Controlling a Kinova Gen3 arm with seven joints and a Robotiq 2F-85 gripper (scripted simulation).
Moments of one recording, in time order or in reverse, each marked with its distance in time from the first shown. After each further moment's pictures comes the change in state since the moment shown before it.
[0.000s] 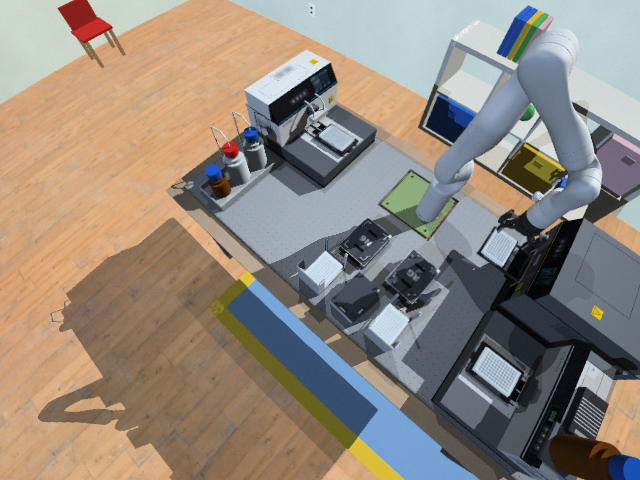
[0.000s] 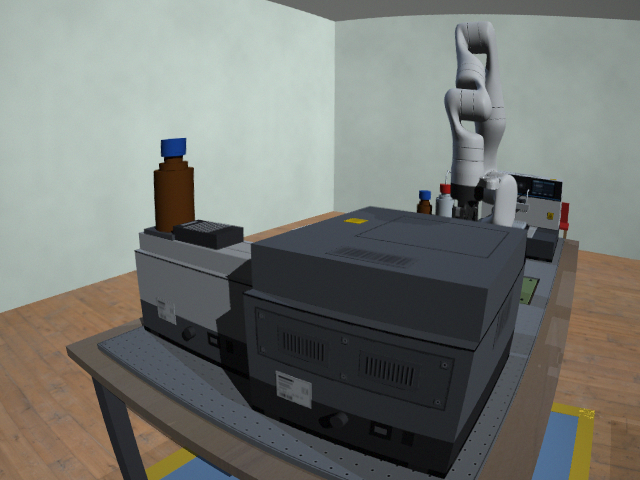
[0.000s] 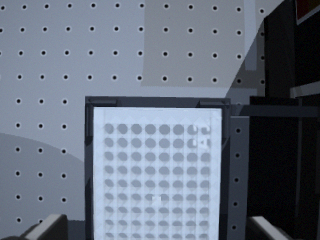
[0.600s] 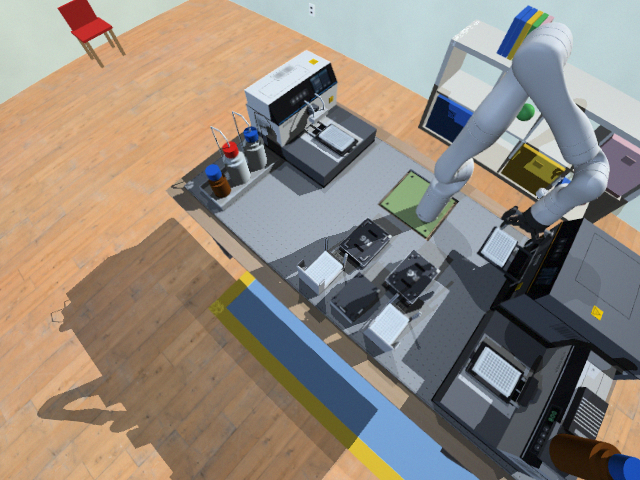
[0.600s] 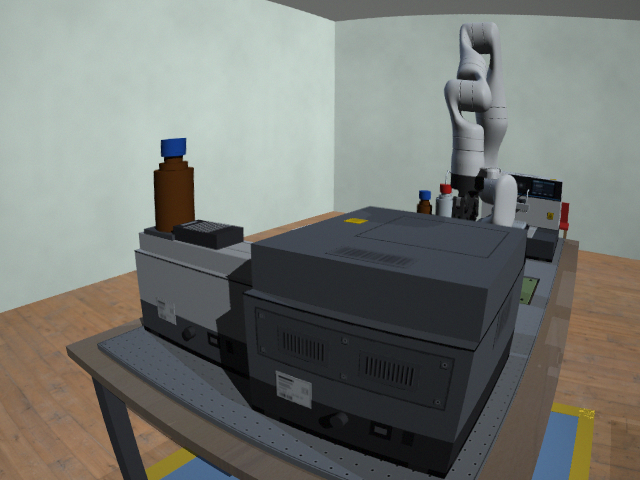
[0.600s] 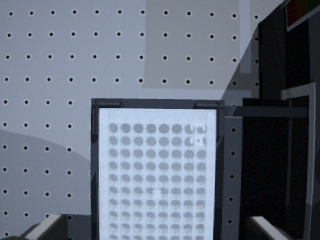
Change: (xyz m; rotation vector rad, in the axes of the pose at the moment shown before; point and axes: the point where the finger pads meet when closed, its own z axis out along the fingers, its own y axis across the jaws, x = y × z) arm 0.000 0.000 -0.021 0.000 0.000 0.000
